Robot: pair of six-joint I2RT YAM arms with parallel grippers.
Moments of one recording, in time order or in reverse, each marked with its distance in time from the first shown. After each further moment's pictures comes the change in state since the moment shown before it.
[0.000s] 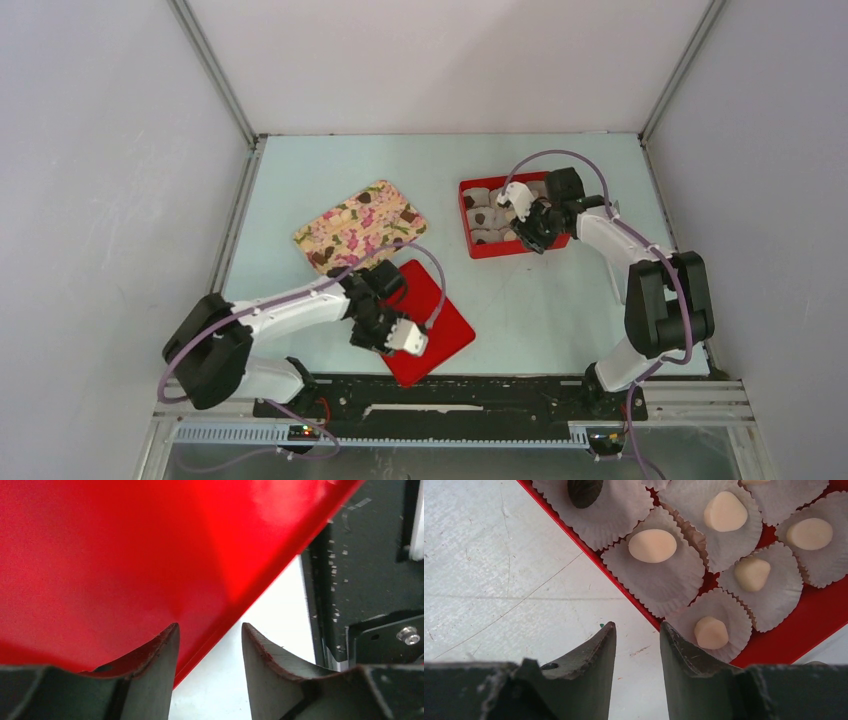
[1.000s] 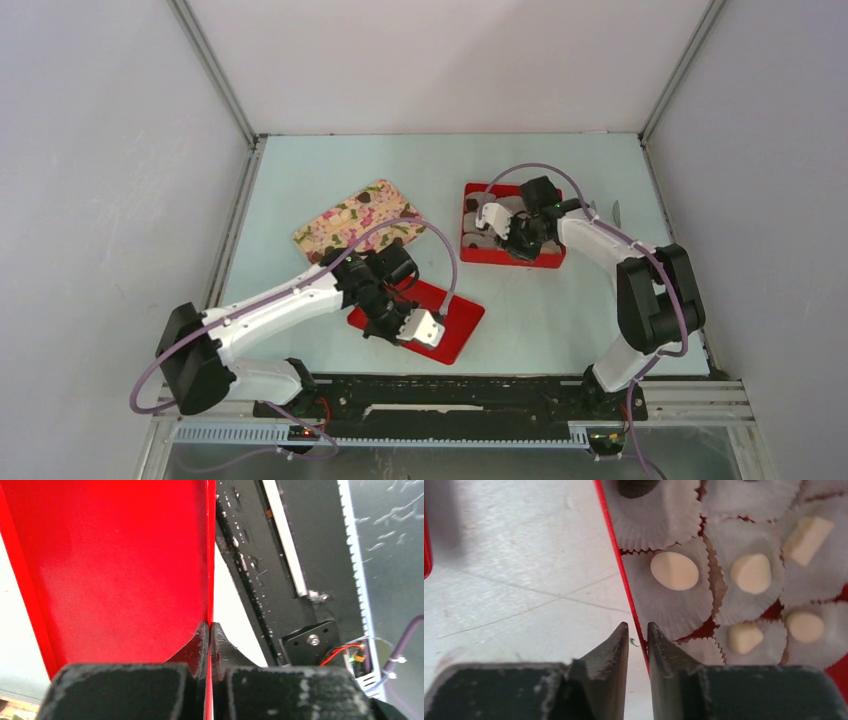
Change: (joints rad) left arm -0.142 -0.010 0.262 -0.245 0.207 -0.056; right arm 0.109 0.041 0.003 -0.055 0.006 -0.150
